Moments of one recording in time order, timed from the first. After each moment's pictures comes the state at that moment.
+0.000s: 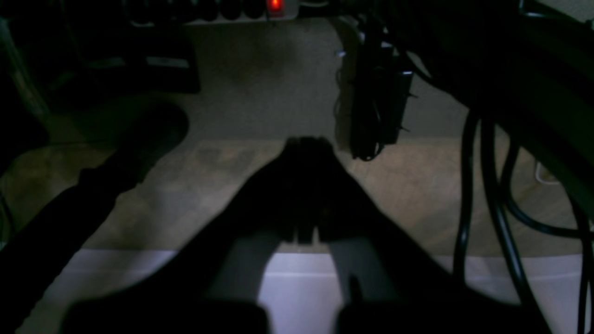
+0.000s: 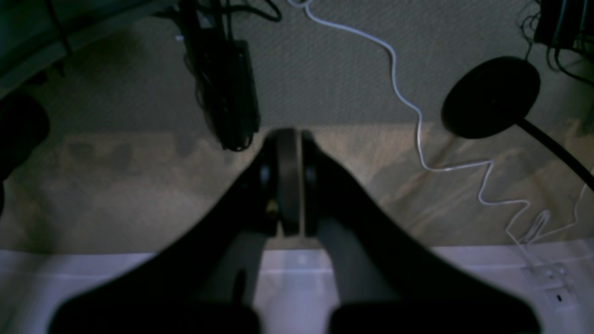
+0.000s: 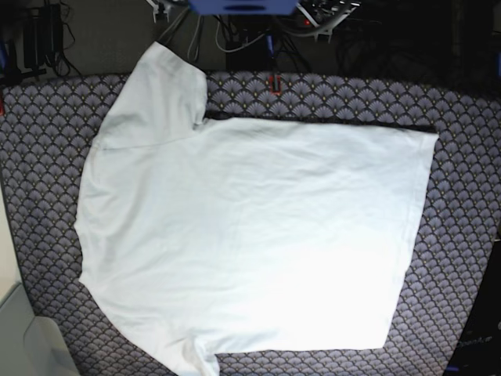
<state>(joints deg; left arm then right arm) 0.8 -0.6 4.0 1.7 -2.0 -0.6 -0.7 -14.9 1.1 2.4 19.7 0.2 0.1 -2.8</state>
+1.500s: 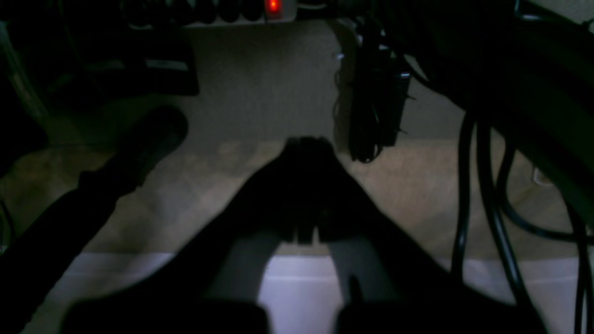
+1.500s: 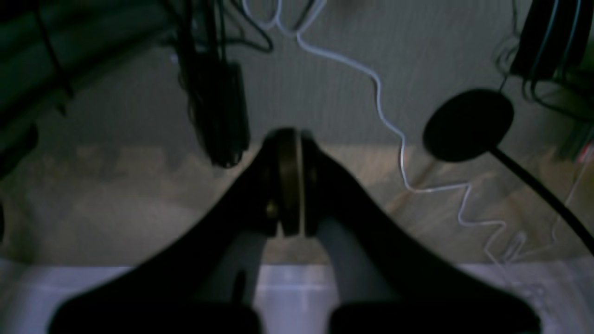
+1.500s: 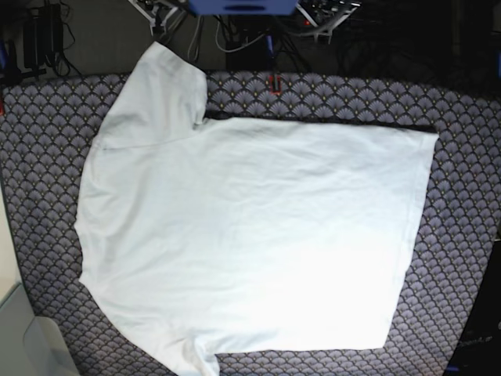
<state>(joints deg) 2.1 -0.7 4.0 4.7 -2.0 -0.6 -0.7 -12.6 2.6 -0.3 20.3 0.2 0.1 -3.3</state>
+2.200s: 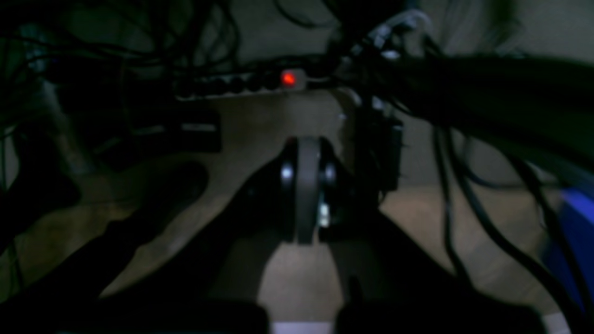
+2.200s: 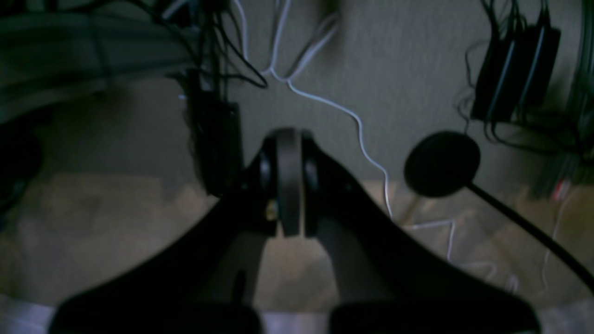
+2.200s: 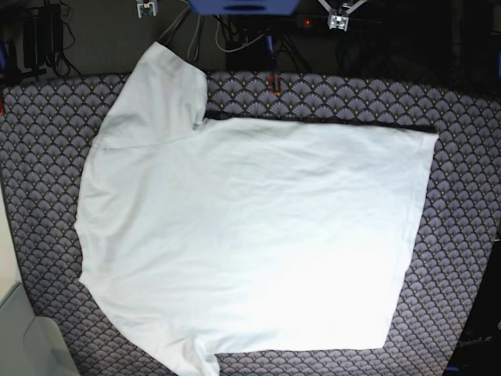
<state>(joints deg) 33.9 -5.4 4.0 60.0 -2.2 -0.7 7.3 -38.6 4.4 -0.3 61.0 0.2 0.1 -3.4</state>
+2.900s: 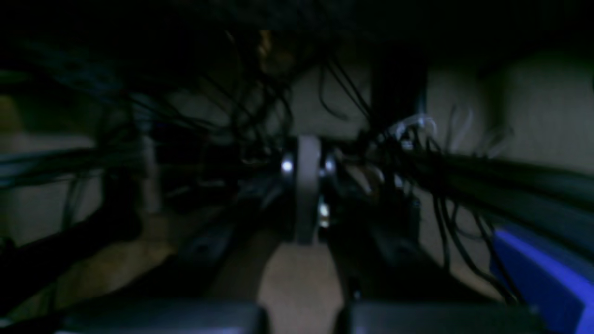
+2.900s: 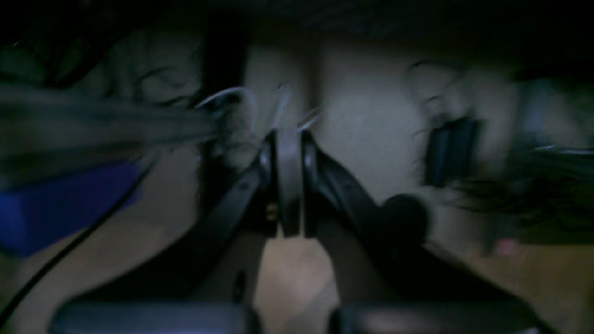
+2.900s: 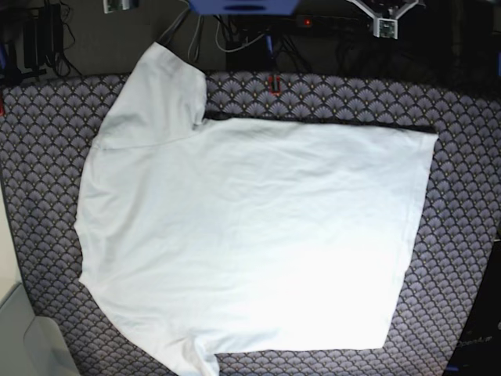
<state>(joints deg) 54.1 -5.9 -5.8 103.0 -2.2 -0.5 12.6 -63.9 7.0 4.4 107.3 0.1 0.6 -9.6</state>
